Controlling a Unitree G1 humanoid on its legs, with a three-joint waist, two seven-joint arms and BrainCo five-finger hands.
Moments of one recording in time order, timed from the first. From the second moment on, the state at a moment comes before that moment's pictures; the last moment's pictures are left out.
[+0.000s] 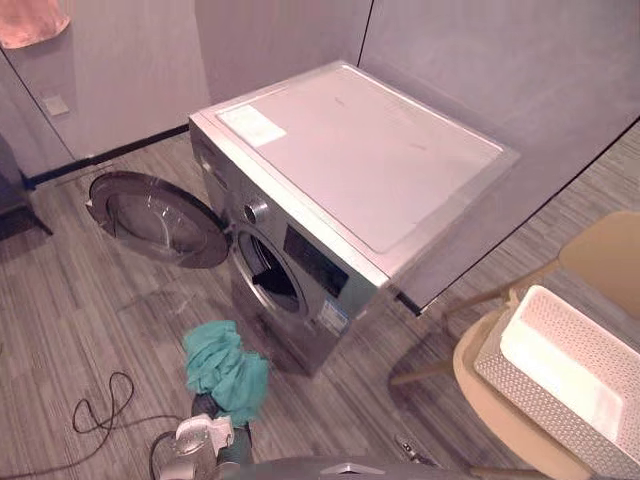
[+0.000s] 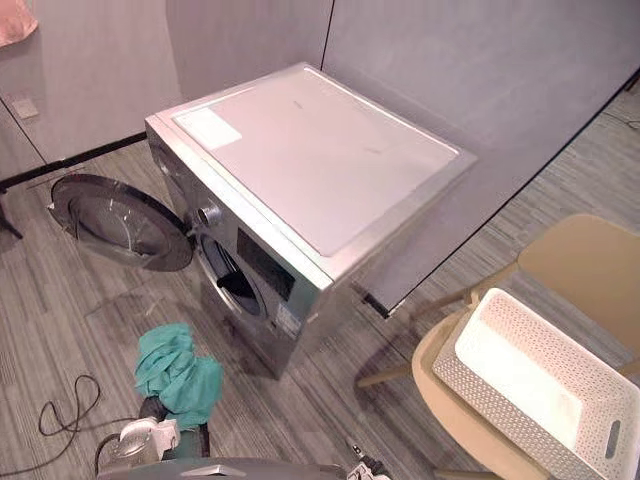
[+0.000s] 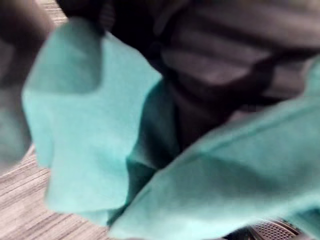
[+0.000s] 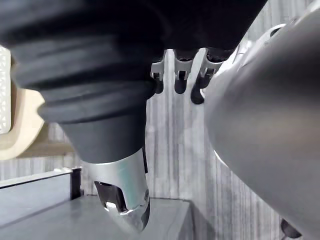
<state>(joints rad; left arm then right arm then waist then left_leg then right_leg) 0.13 0.06 -0.05 0.77 -0.27 -0.09 0.08 0.07 -0.03 -0.38 1.16 0.54 -0.06 -0.11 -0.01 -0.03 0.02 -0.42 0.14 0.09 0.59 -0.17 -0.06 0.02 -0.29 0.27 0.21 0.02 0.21</state>
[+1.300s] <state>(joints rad) 0.12 0.02 -0.10 0.74 -0.25 -0.08 0.08 0.01 -0.05 -0.17 1.01 0.54 -0.06 -0.09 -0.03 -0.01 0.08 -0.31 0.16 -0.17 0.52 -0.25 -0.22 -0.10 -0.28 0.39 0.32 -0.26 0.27</state>
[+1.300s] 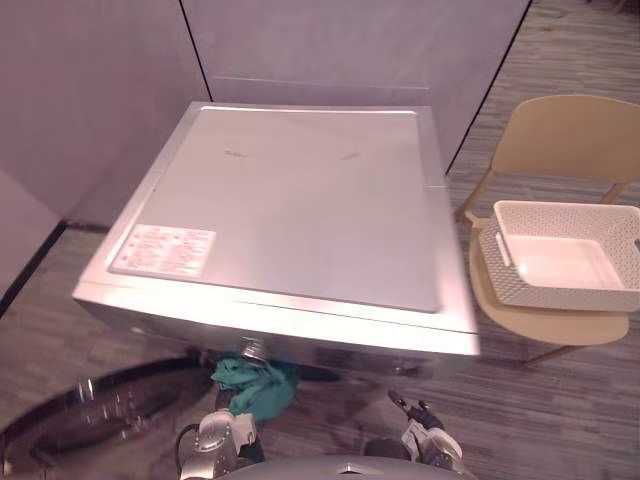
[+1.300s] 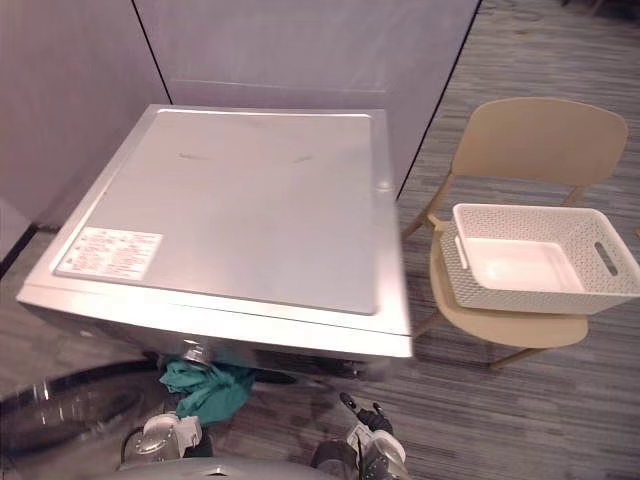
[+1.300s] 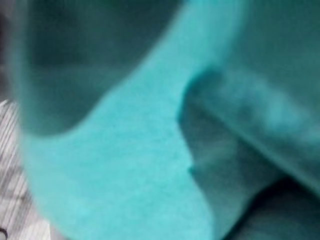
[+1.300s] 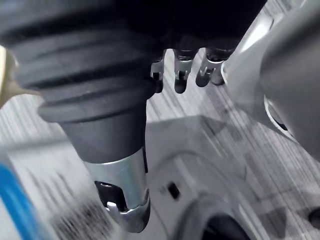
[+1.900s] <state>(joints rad) 0.08 0.07 -0.15 0.77 -0.25 -0.08 0.06 0.00 -0.03 -0.13 0.96 0.58 -0.06 -0.07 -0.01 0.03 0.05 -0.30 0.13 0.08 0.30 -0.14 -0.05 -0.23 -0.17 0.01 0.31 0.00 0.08</state>
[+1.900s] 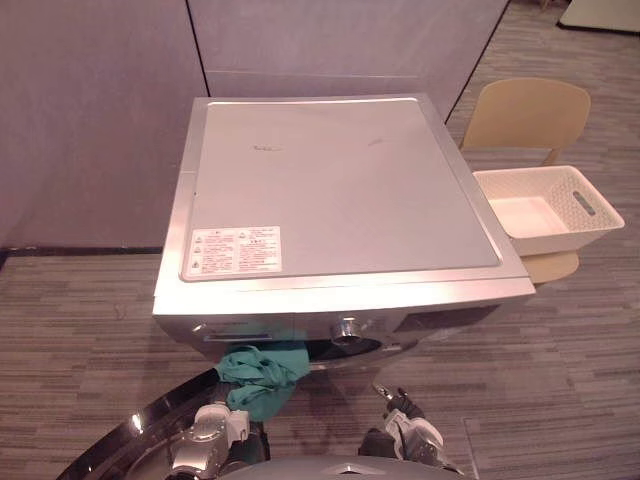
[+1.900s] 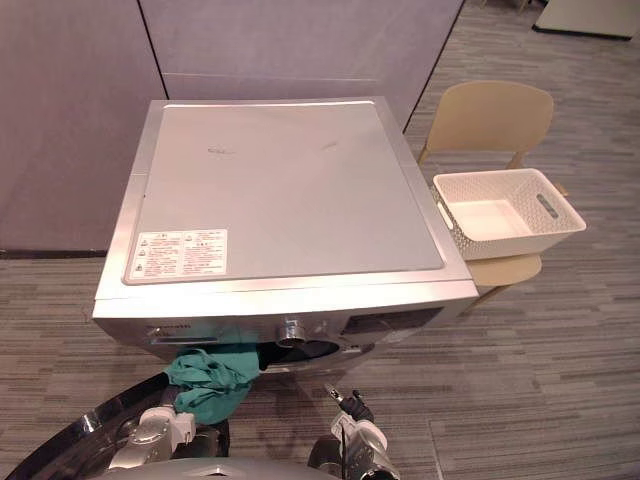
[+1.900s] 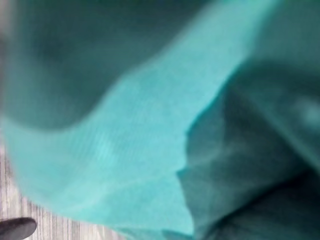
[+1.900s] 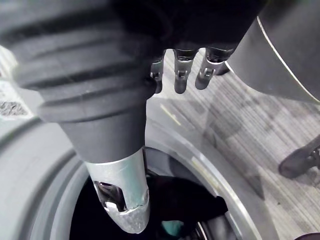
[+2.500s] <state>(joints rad) 0.09 0.06 -0.14 0.83 -0.25 -0.08 0.08 0.07 -0.08 -0.08 0.96 0.50 -0.06 -0.07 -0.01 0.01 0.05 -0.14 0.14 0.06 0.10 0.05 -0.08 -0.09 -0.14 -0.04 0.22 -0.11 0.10</state>
